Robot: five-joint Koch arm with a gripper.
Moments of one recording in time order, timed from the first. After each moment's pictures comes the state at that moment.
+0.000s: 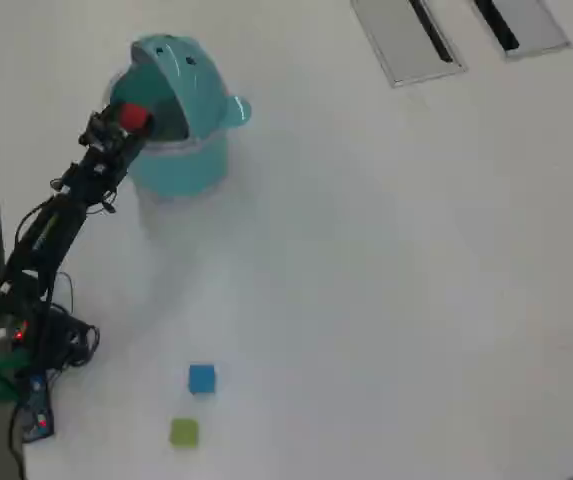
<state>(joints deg) -48.6 102.0 93.6 12.0 -76.7</state>
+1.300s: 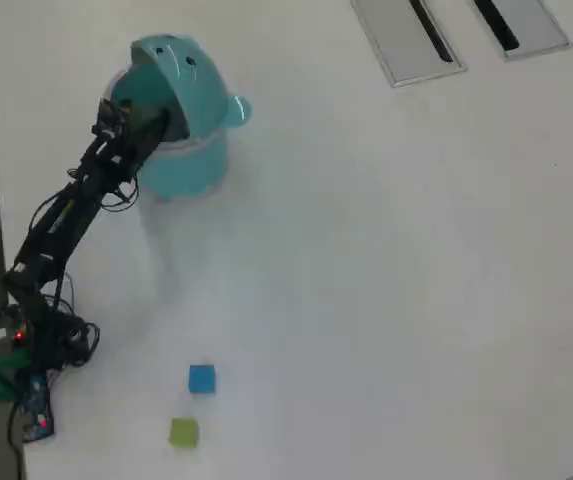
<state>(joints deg) -45.8 92.8 86.7 12.0 -91.4</state>
